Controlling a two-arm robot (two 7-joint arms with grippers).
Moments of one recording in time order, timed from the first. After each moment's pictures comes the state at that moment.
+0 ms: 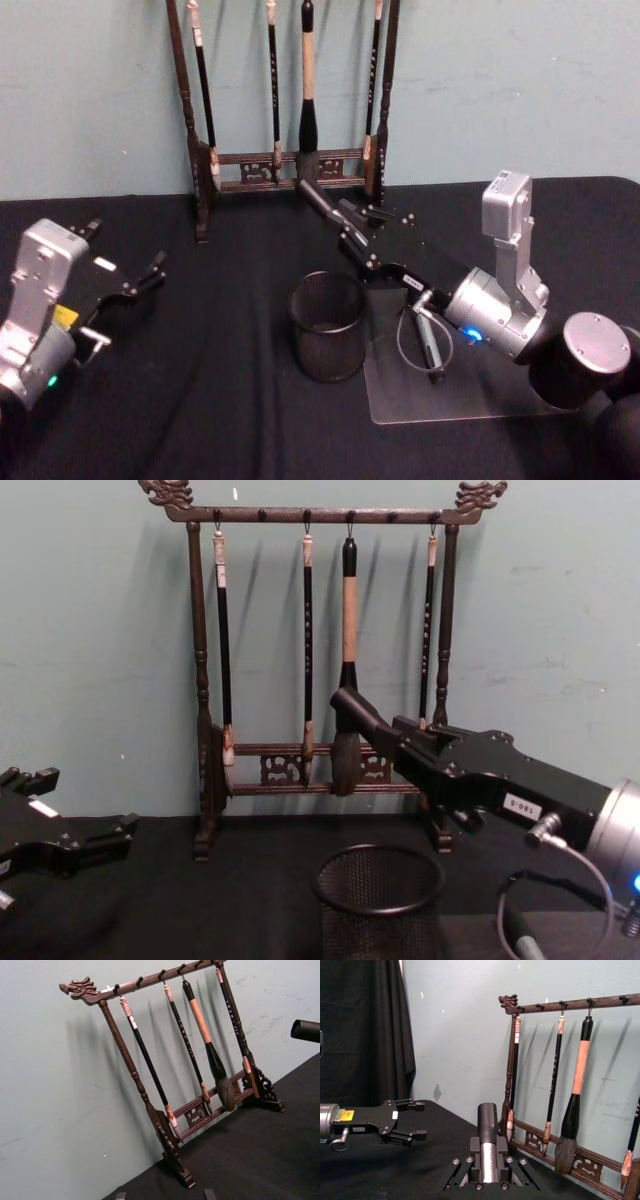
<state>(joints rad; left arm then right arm) -0.20 0.60 0.45 -1.41 -0.25 -0.12 0.03 0.40 0.26 -0.42 -1.15 0.44 -0.31 0.65</state>
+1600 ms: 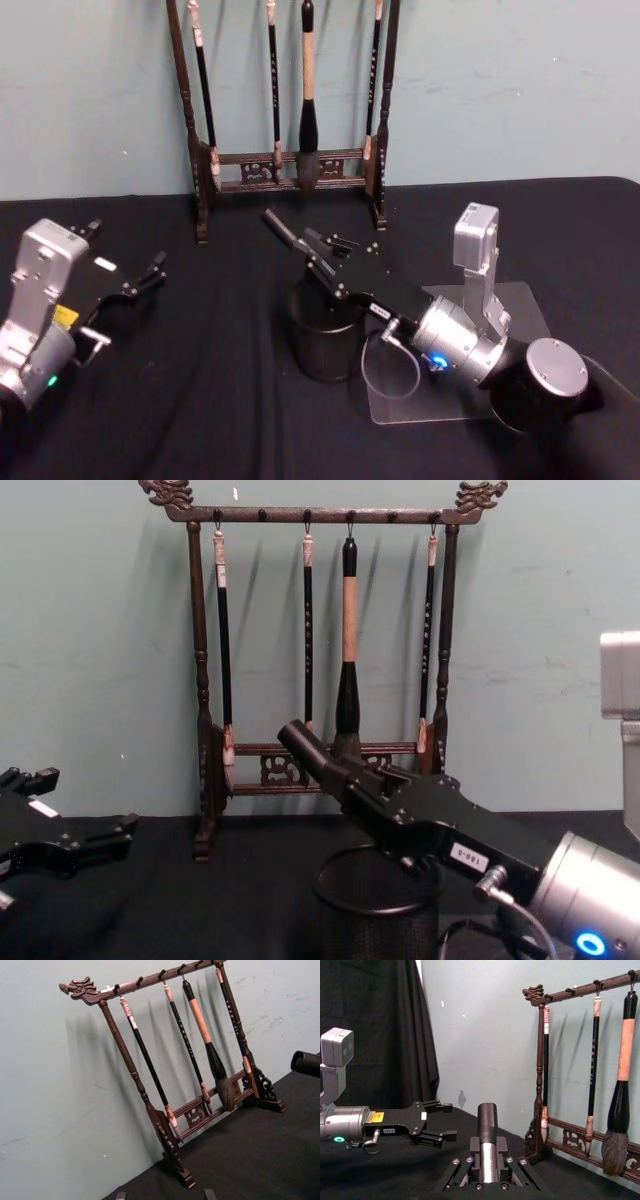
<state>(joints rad) -0.20 0.60 0.45 -1.41 -0.25 -0.12 0.03 0.43 0.18 -0.46 -1.00 0.51 -0.41 0.76</state>
